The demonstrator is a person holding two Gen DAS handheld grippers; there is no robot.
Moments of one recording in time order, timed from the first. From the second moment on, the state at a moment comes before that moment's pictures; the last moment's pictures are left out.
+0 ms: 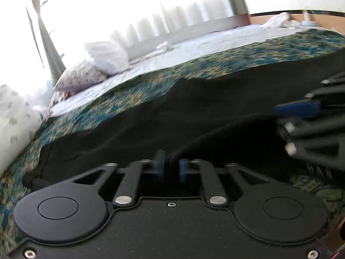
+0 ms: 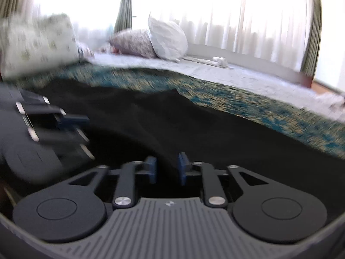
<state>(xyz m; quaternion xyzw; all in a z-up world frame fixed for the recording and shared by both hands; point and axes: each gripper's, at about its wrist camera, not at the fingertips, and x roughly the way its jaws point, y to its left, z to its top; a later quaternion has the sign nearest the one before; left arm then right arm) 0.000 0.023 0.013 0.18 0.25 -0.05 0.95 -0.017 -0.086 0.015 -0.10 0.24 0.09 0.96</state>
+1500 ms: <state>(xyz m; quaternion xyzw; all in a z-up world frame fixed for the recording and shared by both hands) -0.007 0.036 0.017 0.02 0.31 -0.03 0.95 -0.078 -0.113 -0.011 -0.18 0.20 0.01 0.96</state>
